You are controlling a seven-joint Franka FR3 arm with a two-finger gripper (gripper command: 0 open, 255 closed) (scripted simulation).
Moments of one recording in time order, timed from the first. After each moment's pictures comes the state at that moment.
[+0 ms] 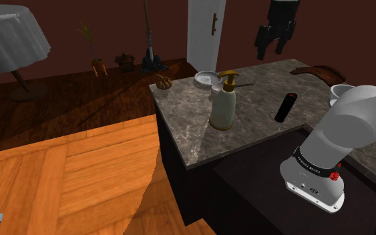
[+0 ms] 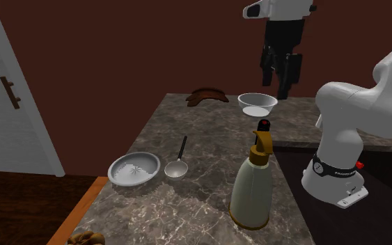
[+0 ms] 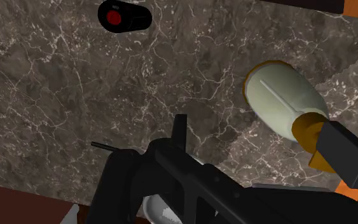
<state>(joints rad) -0.02 -0.81 0.00 -2.44 -0.03 1.58 0.17</state>
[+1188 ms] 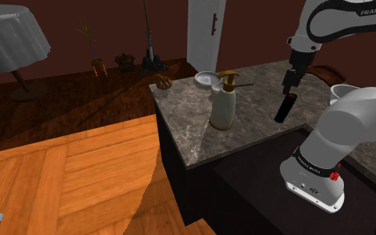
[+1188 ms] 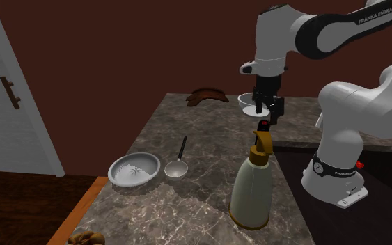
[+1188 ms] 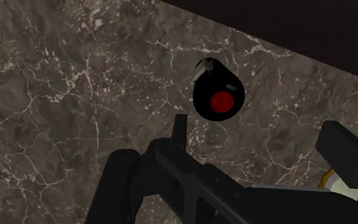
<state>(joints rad) -0.16 -0.97 -0.34 -2.85 -0.33 1.78 -0.23</state>
